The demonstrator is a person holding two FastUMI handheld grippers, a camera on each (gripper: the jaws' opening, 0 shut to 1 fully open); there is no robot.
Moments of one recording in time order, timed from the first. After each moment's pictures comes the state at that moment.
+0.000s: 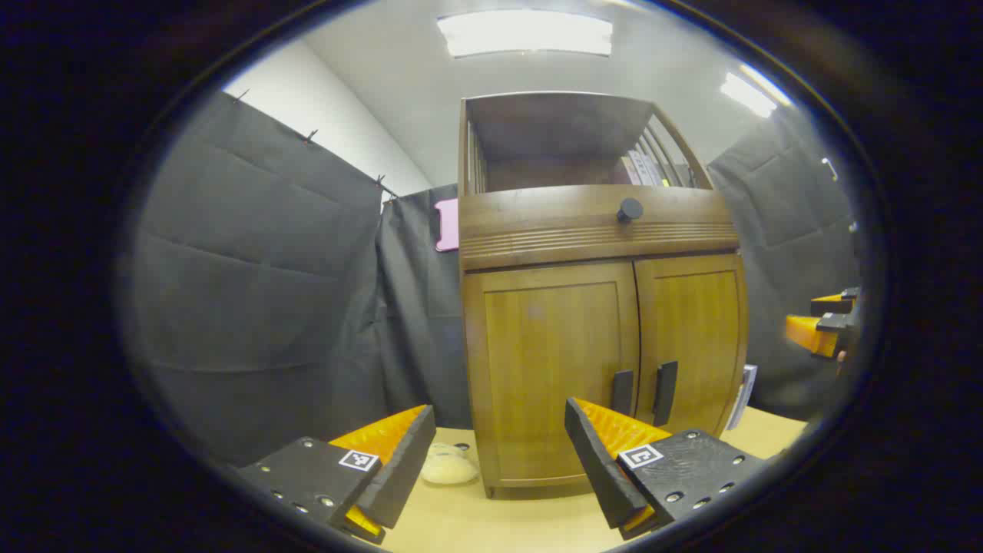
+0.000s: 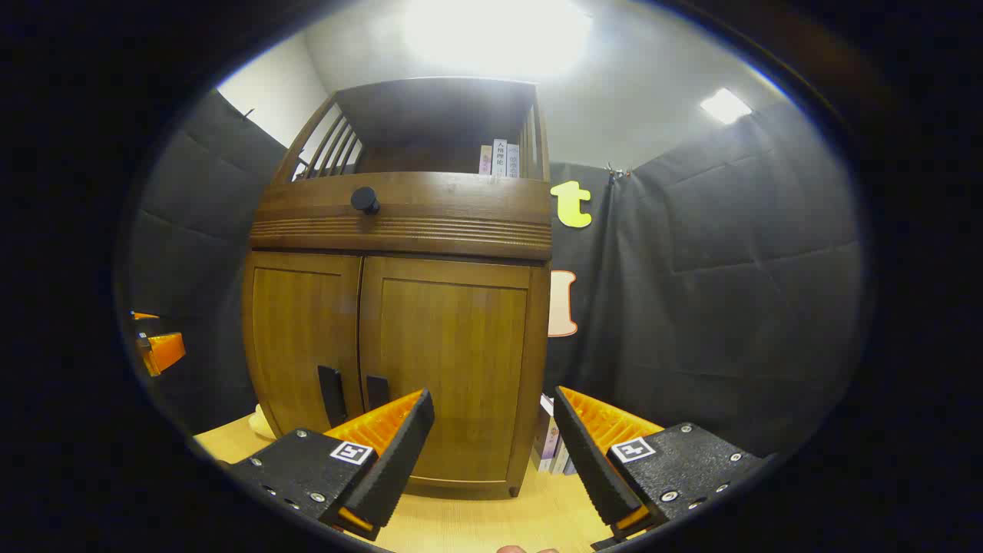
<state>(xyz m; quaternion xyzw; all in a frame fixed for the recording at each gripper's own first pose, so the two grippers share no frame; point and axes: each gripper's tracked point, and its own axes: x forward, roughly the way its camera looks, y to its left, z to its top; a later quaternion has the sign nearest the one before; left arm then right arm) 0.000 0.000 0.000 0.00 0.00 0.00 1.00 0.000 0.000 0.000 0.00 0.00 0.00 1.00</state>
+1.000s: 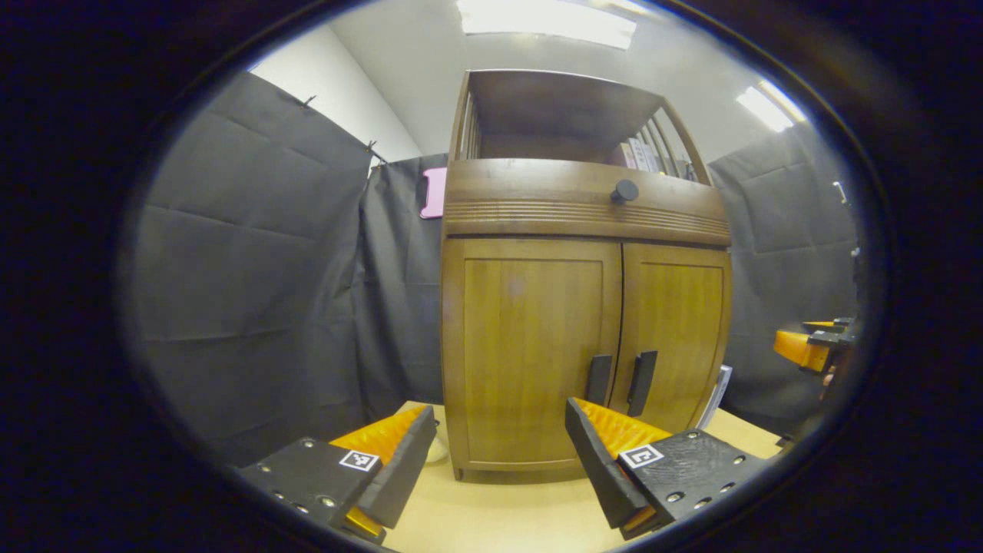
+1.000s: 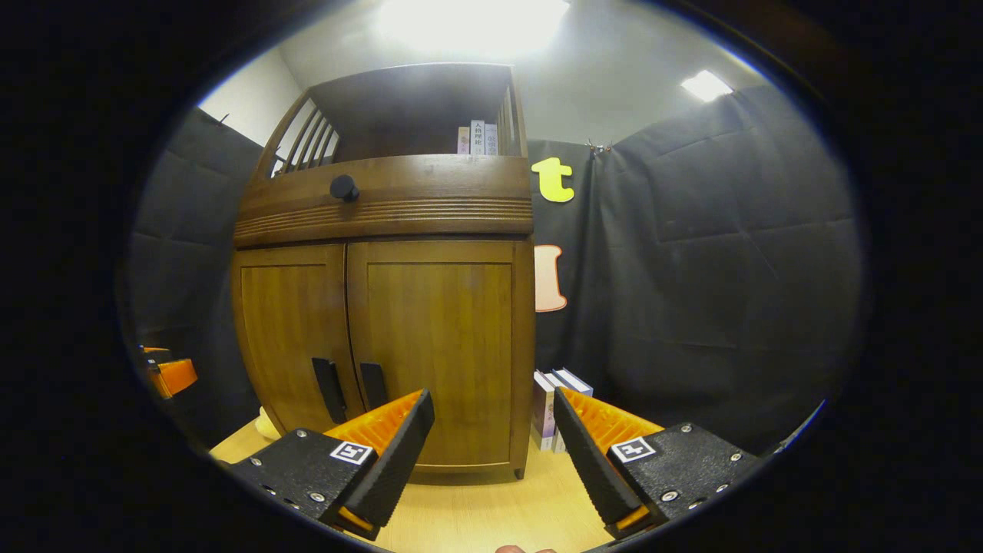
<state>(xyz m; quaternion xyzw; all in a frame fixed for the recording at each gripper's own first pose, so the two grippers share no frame) -0.002 -0.006 -0.008 -0.06 0.06 -0.05 1.00 0.025 -0.018 -0.008 0.03 0.04 -0.01 1.00</state>
